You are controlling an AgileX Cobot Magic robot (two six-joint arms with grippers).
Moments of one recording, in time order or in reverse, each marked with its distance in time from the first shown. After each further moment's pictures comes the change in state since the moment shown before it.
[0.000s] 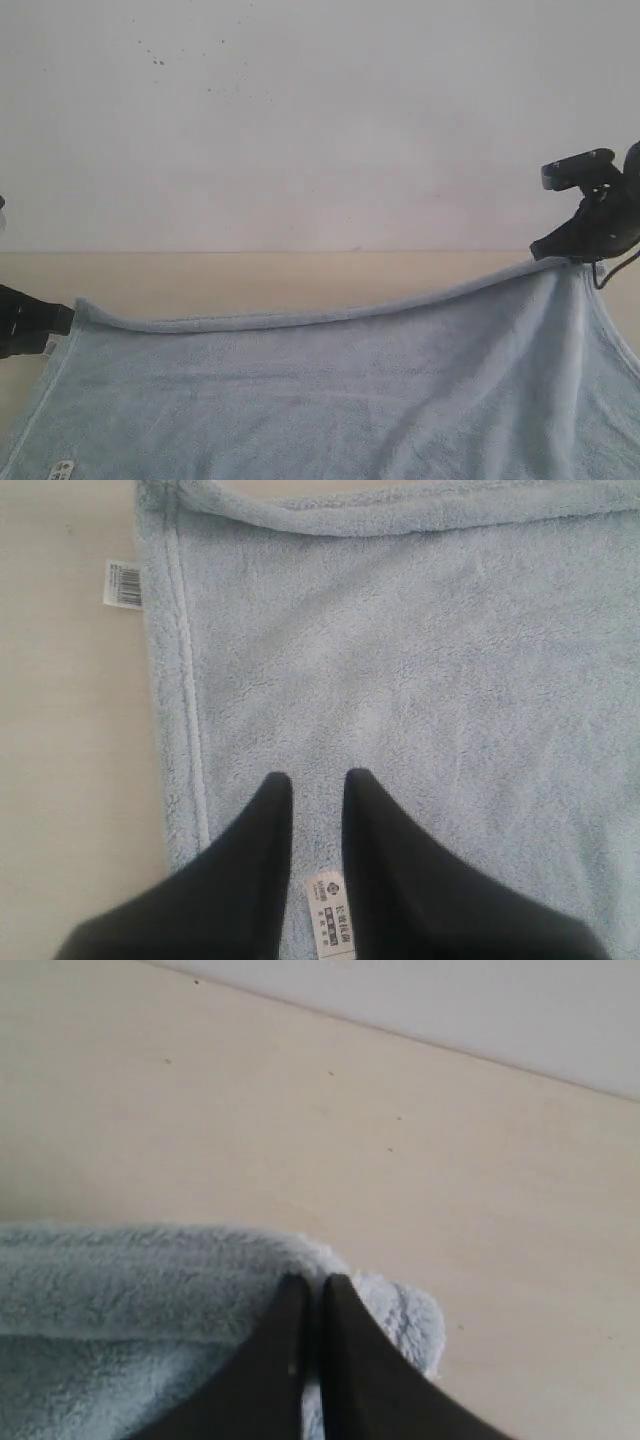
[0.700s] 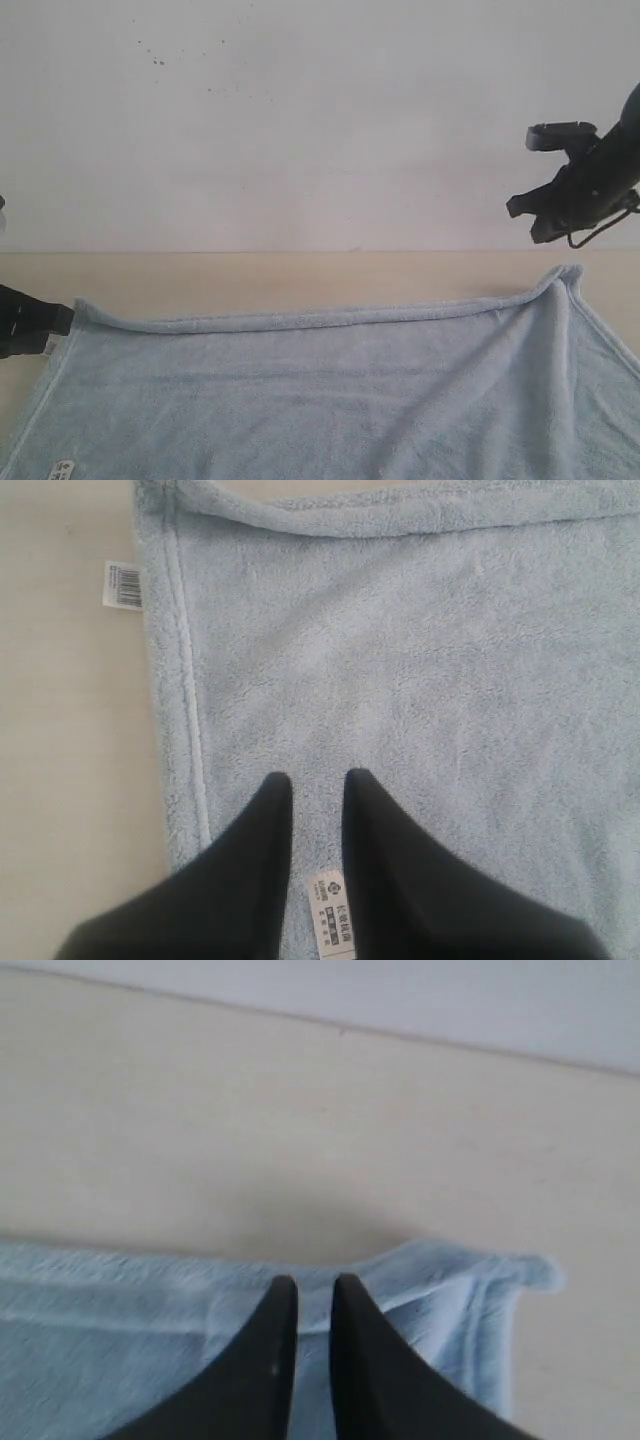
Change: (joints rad) left arm 0.000 0.000 0.000 0.000 0.000 0.000; right arm -0.002 0.089 -0.334 0.331 0.417 -0.139
